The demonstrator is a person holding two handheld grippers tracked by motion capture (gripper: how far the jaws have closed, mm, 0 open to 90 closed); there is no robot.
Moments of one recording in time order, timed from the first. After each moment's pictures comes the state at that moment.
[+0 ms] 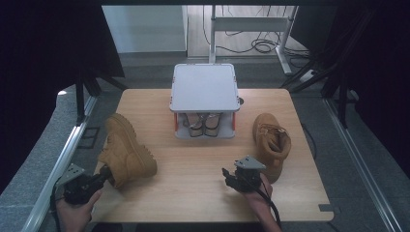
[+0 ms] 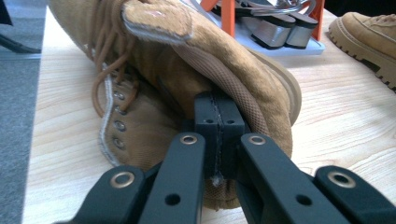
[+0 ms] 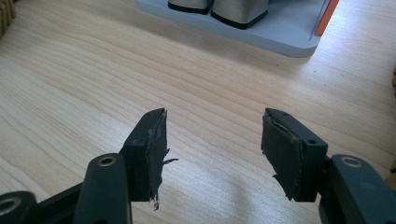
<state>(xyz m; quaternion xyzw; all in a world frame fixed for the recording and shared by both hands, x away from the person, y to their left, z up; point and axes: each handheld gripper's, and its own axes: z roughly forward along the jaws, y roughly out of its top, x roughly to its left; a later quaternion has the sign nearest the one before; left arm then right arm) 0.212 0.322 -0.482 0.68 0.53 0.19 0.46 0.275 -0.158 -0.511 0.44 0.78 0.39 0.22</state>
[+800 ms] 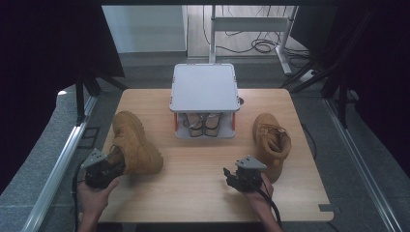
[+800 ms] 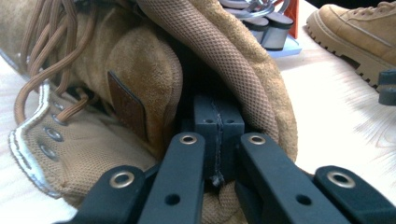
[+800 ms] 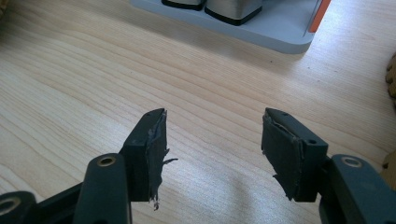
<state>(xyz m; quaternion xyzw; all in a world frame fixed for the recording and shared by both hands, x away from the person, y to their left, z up) 0.254 0.281 -0.469 0.71 0.50 0.17 0.47 0.276 -0.161 -0.513 0.44 0.78 0.39 0.23</state>
